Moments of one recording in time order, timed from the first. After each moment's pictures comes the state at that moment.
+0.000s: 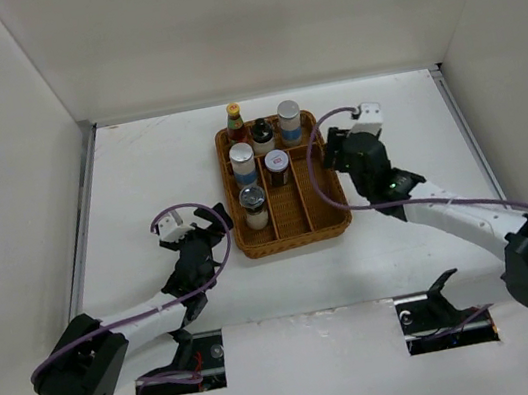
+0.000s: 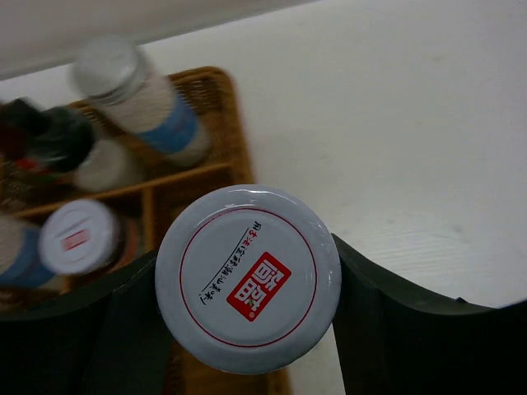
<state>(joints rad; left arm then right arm) -0.65 1.08 0.12 0.83 -0.73 -0.71 0.54 1.27 0.83 0.10 0.58 0.39</state>
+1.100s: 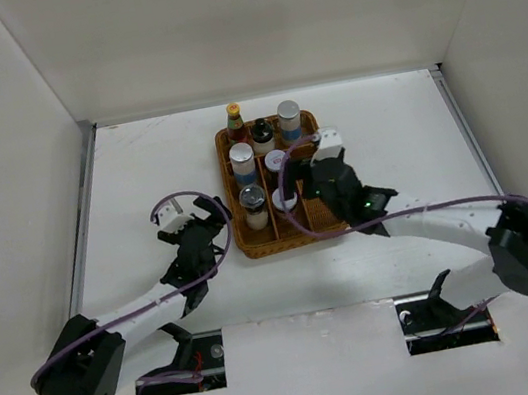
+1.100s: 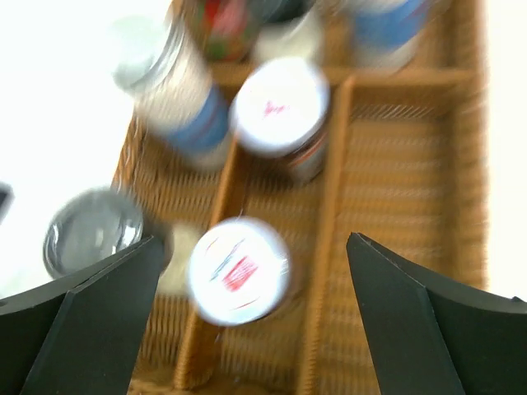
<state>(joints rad) -0.63 1.08 0.23 0.65 -0.75 -0.72 0.86 1.43 0.87 0.17 0.50 0.43</state>
